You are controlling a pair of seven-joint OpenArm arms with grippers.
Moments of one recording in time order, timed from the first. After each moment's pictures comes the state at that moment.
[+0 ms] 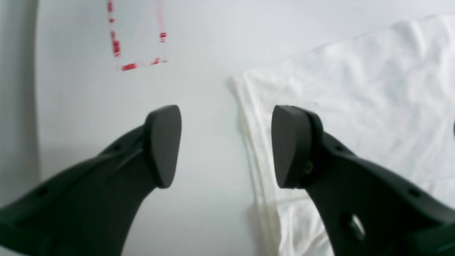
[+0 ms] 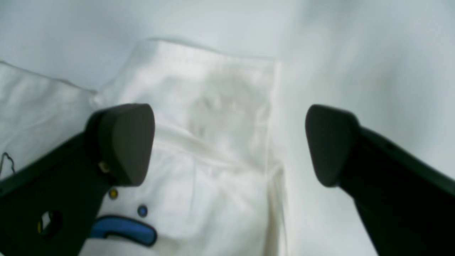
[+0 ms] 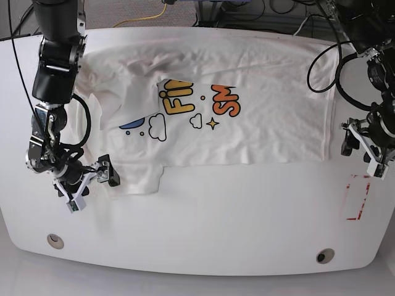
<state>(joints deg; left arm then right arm) -6.5 -22.4 -30.1 99.5 -28.8 -38.0 71.1 26.9 23.0 8.8 57.7 23.1 40.2 -44.2</state>
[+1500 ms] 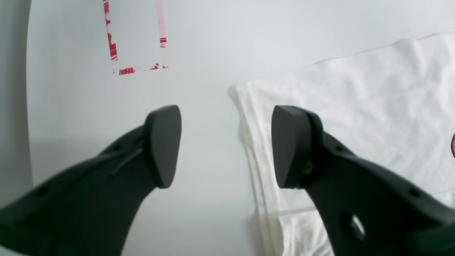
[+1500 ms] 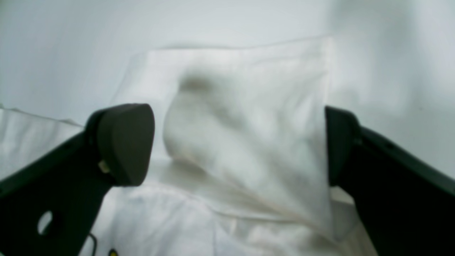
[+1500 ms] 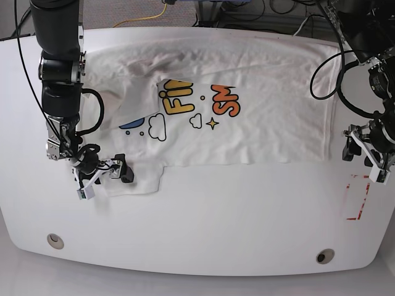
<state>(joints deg) -9.1 -22.6 -29.9 96.2 -28.7 -38.0 71.1 33.3 21.2 0.7 27.9 24.3 39.8 -21.6</state>
